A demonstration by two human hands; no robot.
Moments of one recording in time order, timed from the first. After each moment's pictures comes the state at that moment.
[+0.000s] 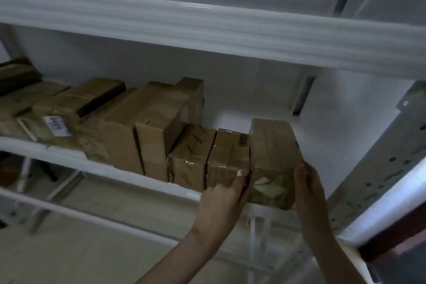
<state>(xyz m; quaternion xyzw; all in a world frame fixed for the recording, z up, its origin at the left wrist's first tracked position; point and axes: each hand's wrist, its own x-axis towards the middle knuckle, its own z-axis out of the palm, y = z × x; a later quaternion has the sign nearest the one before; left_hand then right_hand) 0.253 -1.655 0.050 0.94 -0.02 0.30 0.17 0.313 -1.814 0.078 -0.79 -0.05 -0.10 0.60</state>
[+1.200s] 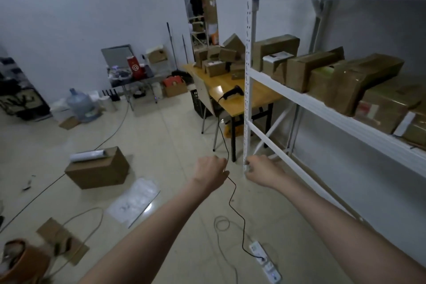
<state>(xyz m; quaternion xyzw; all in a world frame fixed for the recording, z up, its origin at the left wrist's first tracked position) -0.249 -1.134 0.042 0.87 0.49 -0.06 -0.04 -0.089 -1.170 0.030 -0.73 -0.65 0.19 0.09</state>
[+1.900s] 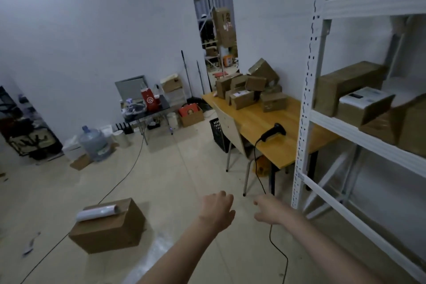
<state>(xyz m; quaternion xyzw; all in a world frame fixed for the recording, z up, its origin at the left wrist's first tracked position) -0.329 -0.799 0.020 0.86 0.50 -0.12 0.01 -0.165 -0.821 -0.010 -0.71 -0.65 0.27 0.00</state>
